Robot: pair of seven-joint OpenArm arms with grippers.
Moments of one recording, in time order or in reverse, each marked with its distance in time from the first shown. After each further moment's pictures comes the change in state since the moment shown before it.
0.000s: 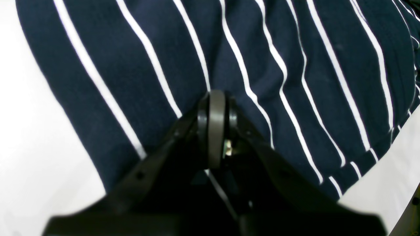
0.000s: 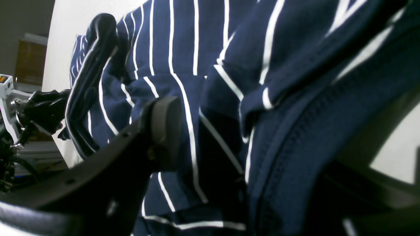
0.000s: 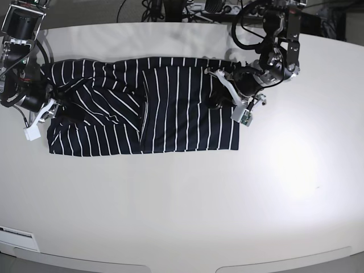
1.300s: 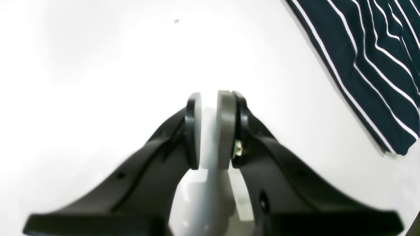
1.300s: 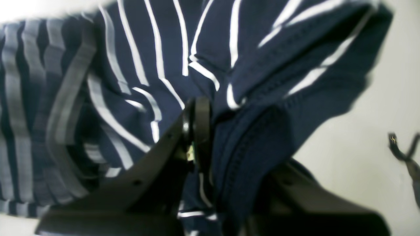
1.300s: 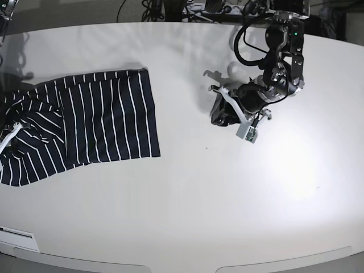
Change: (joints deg) left arm -6.6 -0.3 -0.8 -0.4 -1.2 0.7 2.0; right arm 0.2 14.8 -0.6 33.4 -31.0 -22.3 6.6
